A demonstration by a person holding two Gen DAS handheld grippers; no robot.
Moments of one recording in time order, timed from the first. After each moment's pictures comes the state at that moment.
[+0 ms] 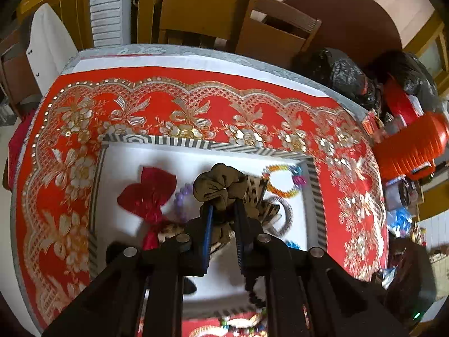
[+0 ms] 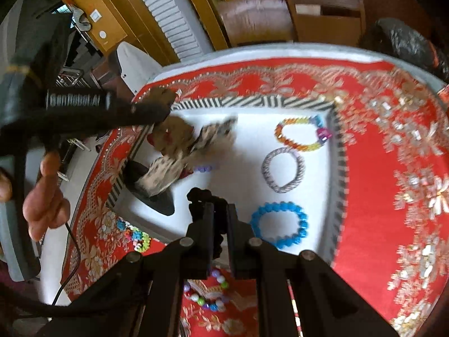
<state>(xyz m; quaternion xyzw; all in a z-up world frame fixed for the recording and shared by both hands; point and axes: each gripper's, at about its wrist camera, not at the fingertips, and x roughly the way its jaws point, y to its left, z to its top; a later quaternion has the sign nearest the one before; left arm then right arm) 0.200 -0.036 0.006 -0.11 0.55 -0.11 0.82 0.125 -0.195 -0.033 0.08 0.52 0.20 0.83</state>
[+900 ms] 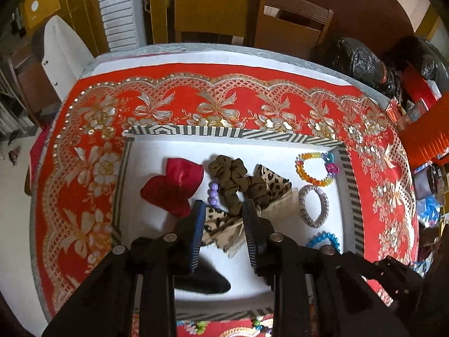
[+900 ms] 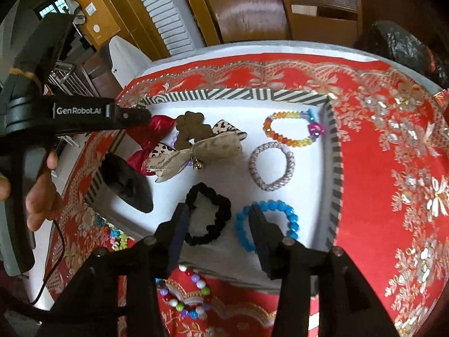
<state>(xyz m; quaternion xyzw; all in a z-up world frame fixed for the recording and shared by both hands) 0.177 -0.032 -0.005 -0.04 0.54 -0.06 0.84 0.113 -0.204 -0.040 0.05 0.51 0.18 0.84</state>
